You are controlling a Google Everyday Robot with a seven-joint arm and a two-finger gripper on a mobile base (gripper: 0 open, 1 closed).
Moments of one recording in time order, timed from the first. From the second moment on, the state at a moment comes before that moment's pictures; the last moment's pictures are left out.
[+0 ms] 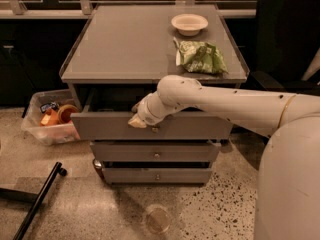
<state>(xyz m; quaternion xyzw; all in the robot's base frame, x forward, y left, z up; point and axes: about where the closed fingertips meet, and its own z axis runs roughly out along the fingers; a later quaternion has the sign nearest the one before) 0.662 0.069 0.649 -0.60 0.72 0.14 0.32</state>
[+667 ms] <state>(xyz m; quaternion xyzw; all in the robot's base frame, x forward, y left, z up) 0.658 0.068 0.651 -0.59 0.72 0.14 0.32</state>
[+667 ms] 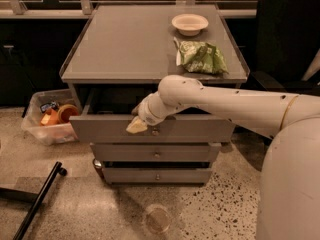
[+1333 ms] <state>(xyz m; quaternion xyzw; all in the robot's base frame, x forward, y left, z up) 0.626 0.065 0.645 -0.59 0.73 0.17 0.30</state>
